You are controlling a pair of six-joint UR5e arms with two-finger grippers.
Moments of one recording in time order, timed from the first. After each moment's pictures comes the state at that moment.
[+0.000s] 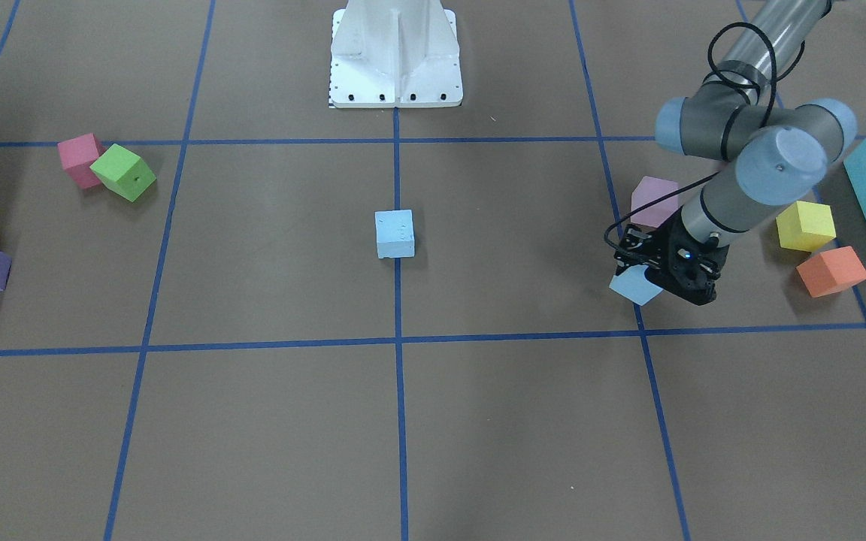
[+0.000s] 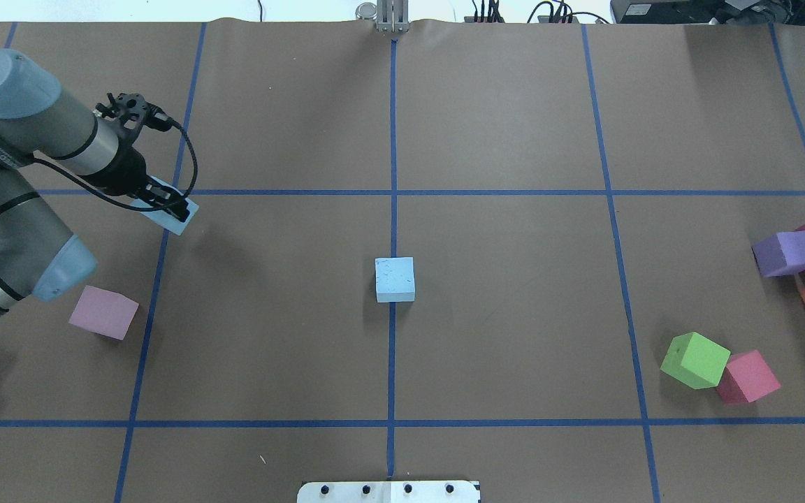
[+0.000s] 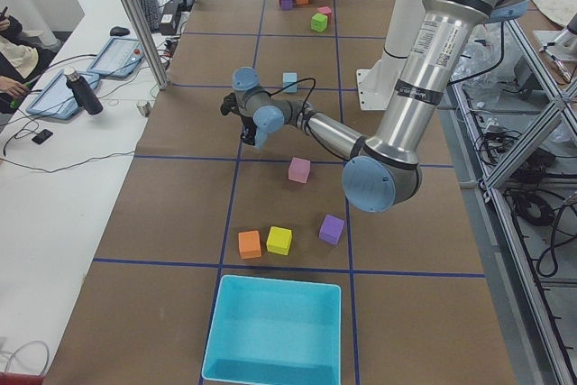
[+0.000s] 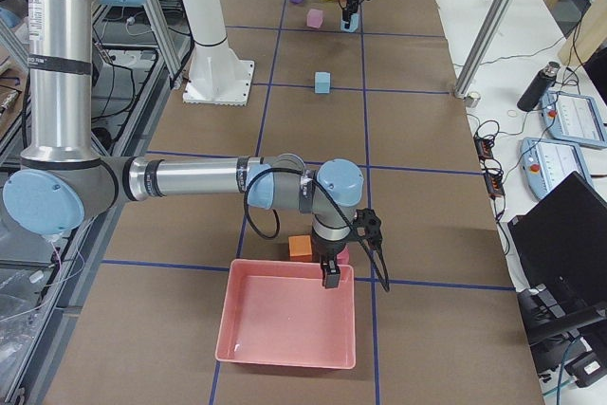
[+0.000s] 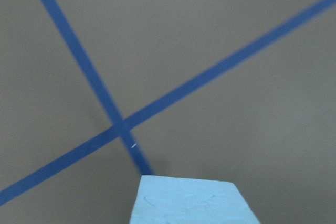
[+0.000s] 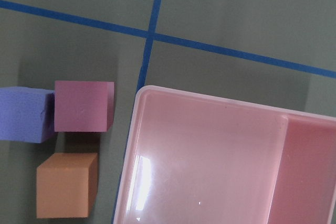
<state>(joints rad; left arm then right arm) -0.84 -1.97 -1.61 -1.93 -2.18 -0.69 1.59 -1.66 1.73 -1.72 2.22 -0.23</state>
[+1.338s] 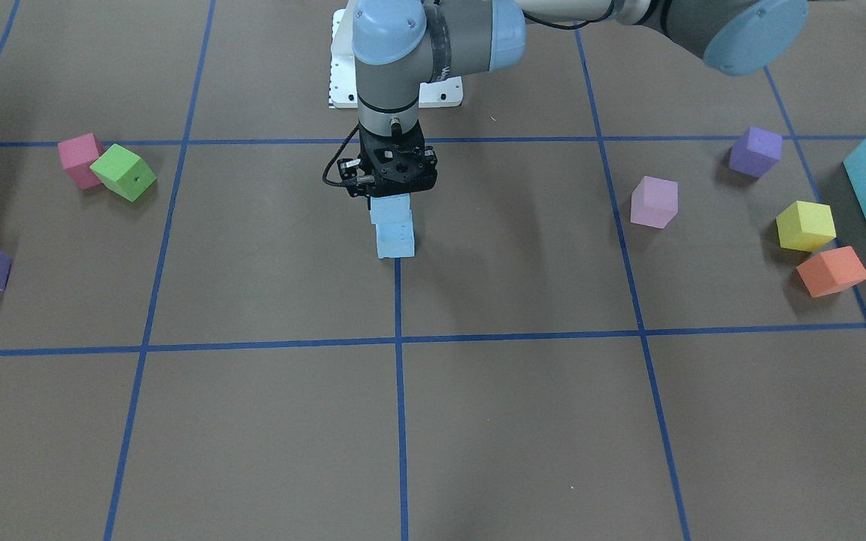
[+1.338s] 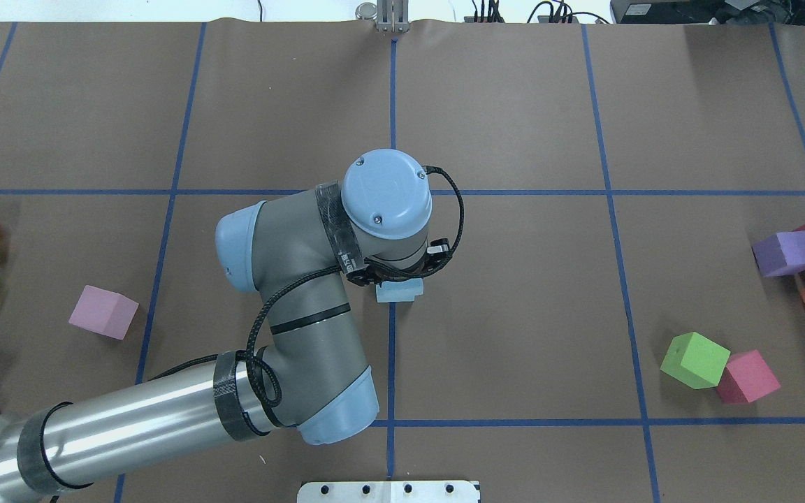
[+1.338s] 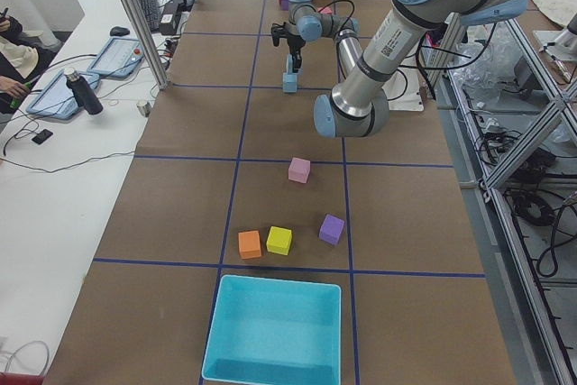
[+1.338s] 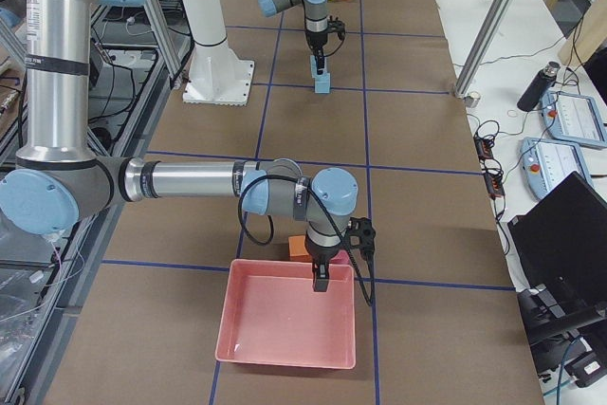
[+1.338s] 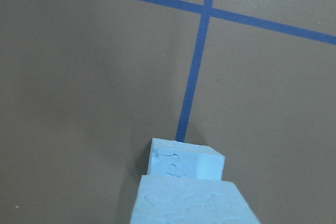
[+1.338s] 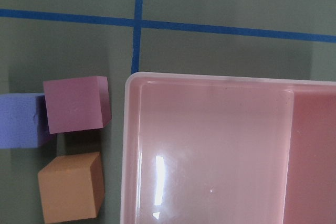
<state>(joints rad) -0.44 -2.48 -1.56 -1.48 -1.81 -1.45 1.59 -1.67 1.73 -1.71 2.25 -0.13</state>
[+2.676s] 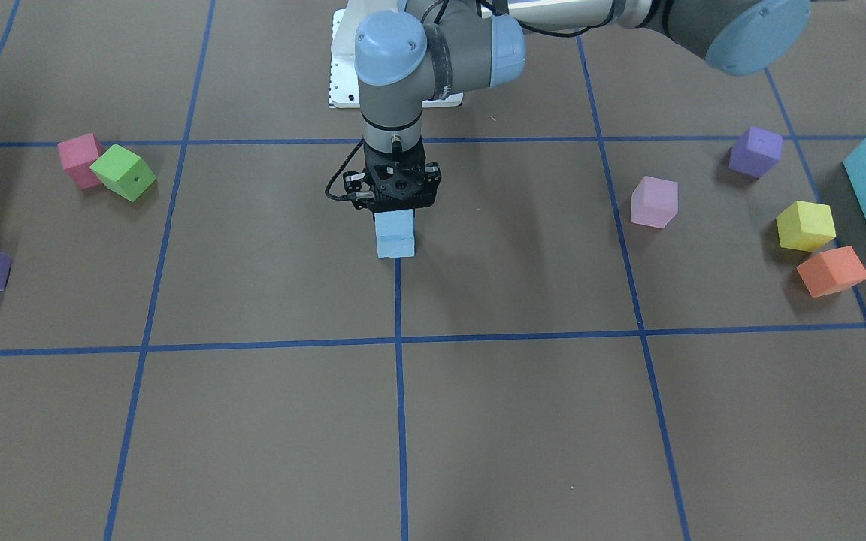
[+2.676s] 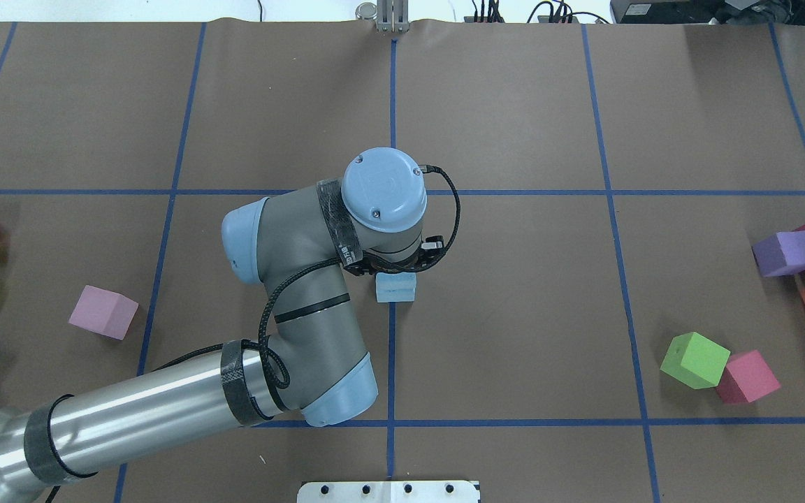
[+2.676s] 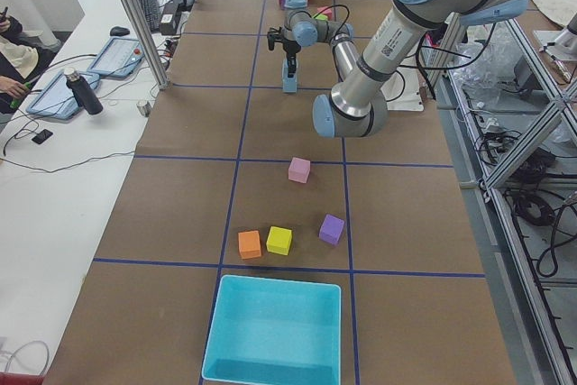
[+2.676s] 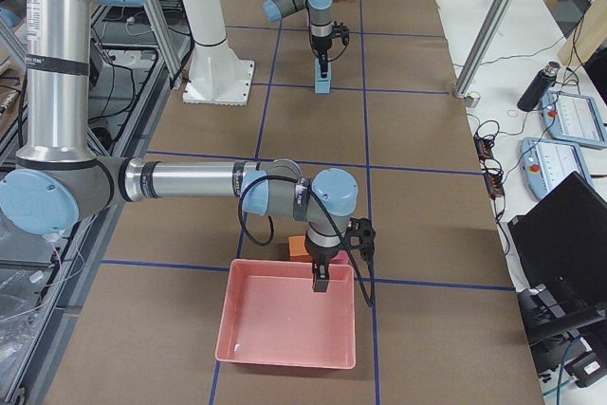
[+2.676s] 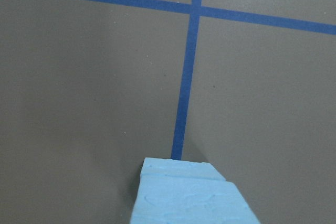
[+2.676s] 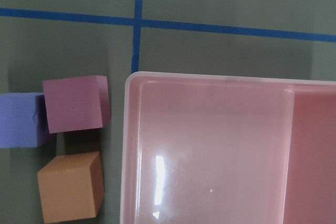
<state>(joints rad) -0.46 -2.48 -1.50 -1.55 -1.81 -1.38 1.59 -1.67 1.73 -1.71 2.25 -0.13</state>
